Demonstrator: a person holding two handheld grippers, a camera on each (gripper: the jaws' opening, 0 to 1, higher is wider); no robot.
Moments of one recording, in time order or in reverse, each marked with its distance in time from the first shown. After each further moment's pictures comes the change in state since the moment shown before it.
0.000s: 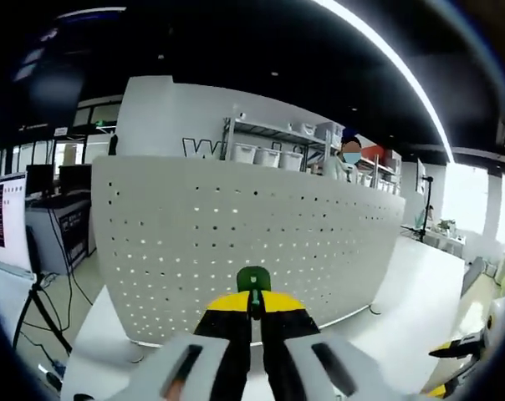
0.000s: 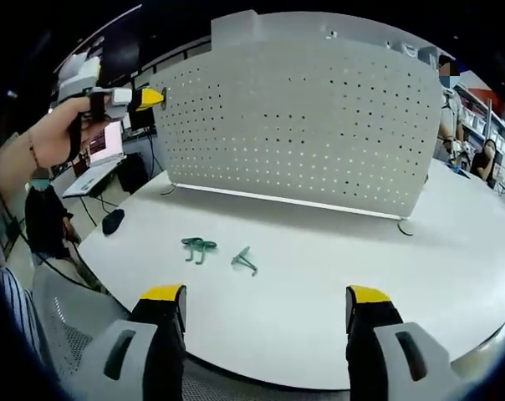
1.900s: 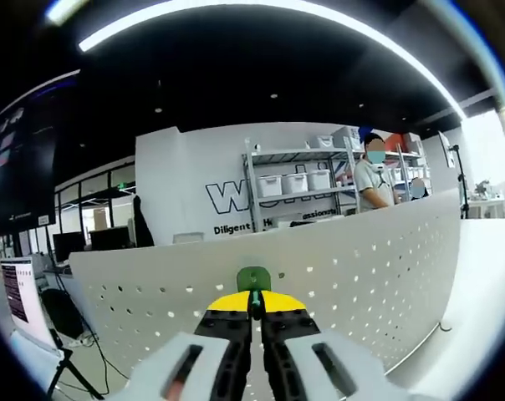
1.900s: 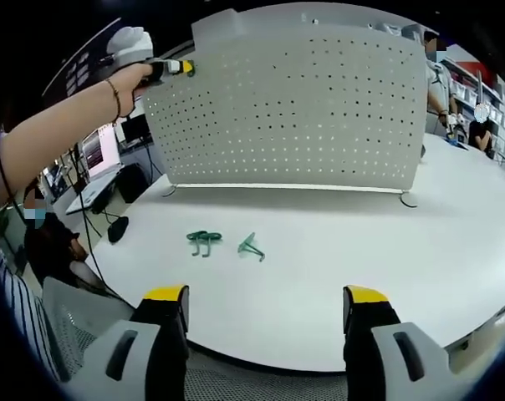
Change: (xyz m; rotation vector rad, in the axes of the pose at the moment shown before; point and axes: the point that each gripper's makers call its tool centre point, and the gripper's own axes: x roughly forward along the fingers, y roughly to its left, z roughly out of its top) left arm 0.101 0.010 0.079 0.241 -0.187 0.199; right arm -0.001 0.006 -0.021 0.116 0.026 0.025
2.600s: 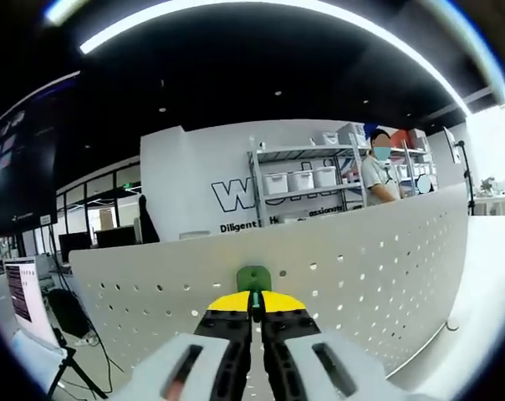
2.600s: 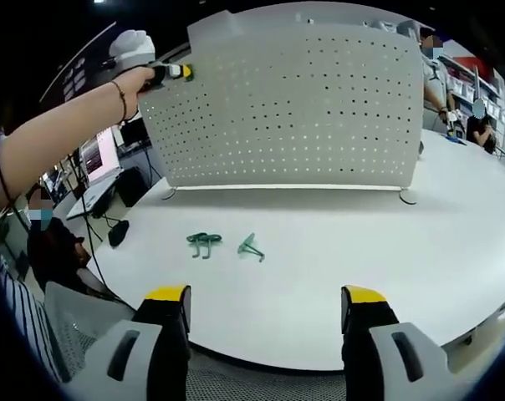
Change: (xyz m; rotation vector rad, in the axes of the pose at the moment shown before) left arm 0.004 -0.003 -0.006 0.014 0.020 0.031; right arm -0.002 -0.001 -0.001 0.023 -0.006 0.000
